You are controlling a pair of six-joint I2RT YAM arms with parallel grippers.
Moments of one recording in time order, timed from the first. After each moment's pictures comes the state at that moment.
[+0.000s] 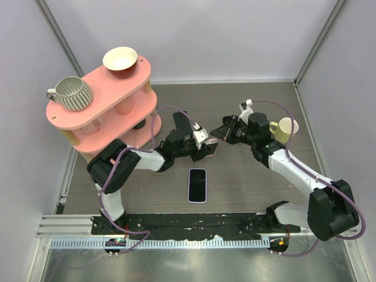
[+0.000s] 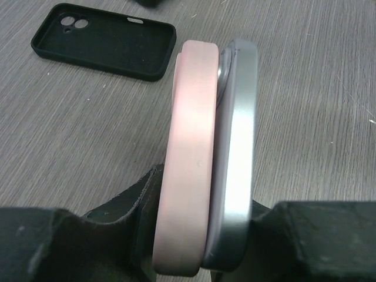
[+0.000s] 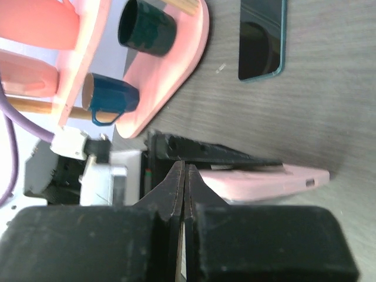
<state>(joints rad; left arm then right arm) -0.74 1.84 0.80 0.73 0.45 0.13 0.38 1.25 0.77 0.13 -0.41 0.79</state>
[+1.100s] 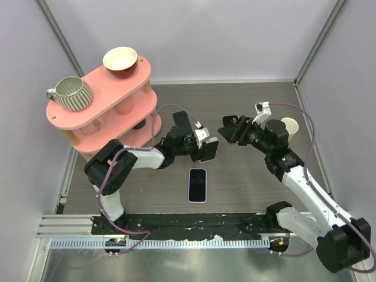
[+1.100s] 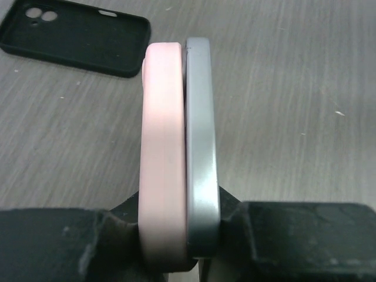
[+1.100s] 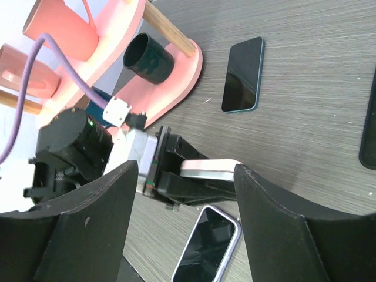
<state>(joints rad) -0.74 1.82 0.85 0.62 0.52 0.13 0.34 0.99 0.72 0.04 -0.34 0.63</state>
